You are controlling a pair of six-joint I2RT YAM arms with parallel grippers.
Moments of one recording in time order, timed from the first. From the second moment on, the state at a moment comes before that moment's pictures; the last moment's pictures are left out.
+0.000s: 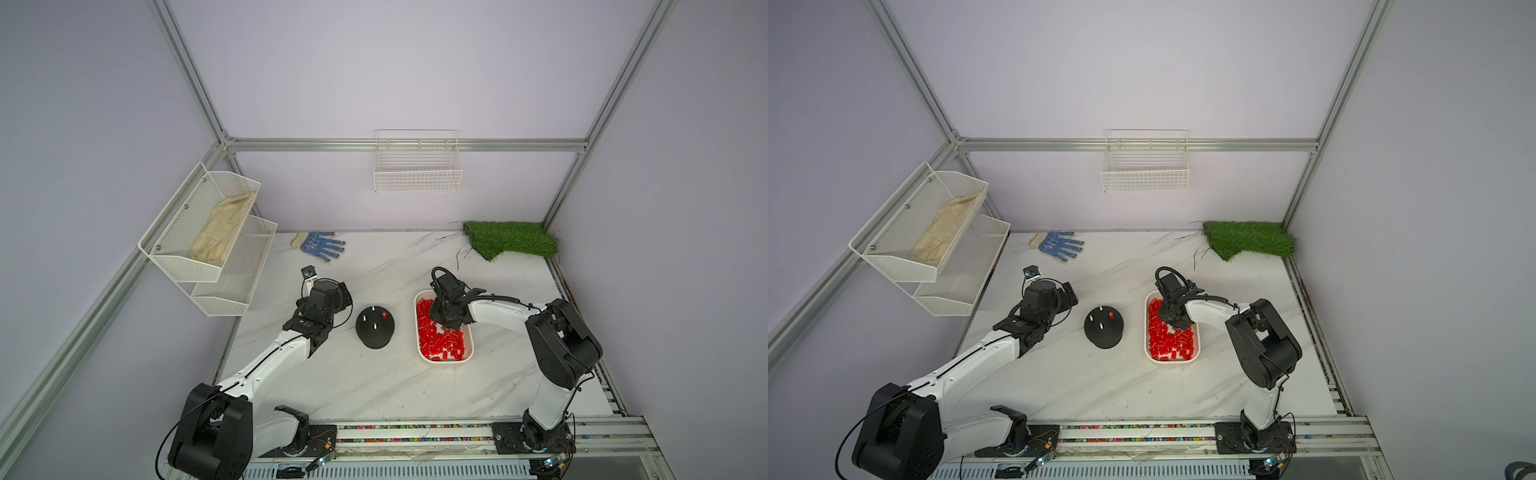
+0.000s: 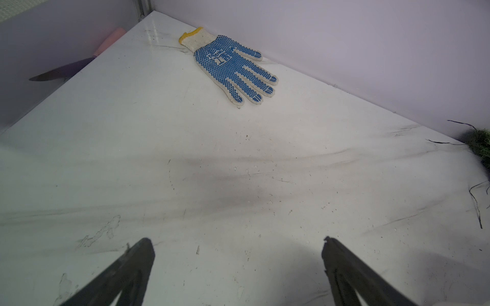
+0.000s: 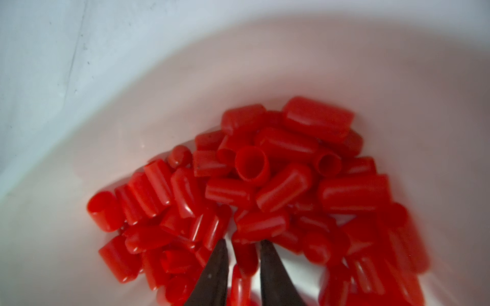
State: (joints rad) left arm -0.32 1.21 0.69 -0.09 -0.44 -0.54; right arm 0.56 1.80 1.08 -0.41 0.10 1.05
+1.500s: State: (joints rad) left arm -0.32 1.21 0.69 -0.09 -0.43 -0.54; right arm 0.54 1.83 1.14 -0.49 0.13 0.88
